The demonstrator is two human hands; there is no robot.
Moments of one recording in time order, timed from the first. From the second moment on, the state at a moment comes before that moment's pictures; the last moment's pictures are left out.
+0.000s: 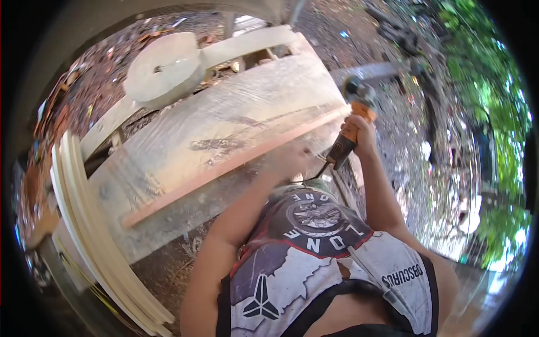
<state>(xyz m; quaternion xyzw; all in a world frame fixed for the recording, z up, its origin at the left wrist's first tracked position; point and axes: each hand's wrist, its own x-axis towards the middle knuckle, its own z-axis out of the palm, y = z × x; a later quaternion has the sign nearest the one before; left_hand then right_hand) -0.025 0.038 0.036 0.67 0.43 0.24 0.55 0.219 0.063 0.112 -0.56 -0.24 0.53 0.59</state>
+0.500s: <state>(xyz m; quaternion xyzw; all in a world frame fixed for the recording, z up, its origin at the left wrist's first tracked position) -0.105 0.082 -0.041 0.58 0.78 0.09 0.22 0.159 0.033 0.067 -0.71 -0.47 0.52 0.07</state>
